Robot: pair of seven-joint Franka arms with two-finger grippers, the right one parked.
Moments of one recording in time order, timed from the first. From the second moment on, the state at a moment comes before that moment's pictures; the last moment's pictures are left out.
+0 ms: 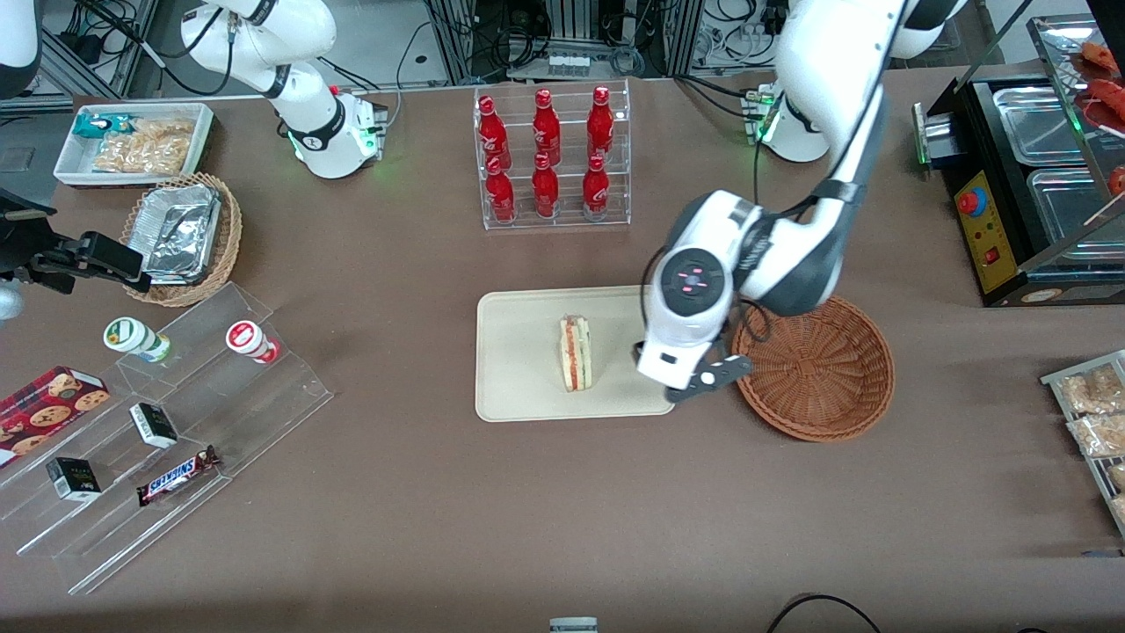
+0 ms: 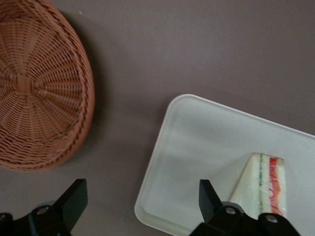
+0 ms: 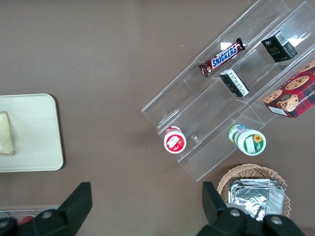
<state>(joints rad) -0.52 0.49 0.00 -1.53 0.04 1.86 -0.87</state>
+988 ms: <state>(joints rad) -0.07 0.04 -0.08 -1.76 0.00 1.63 -0.14</state>
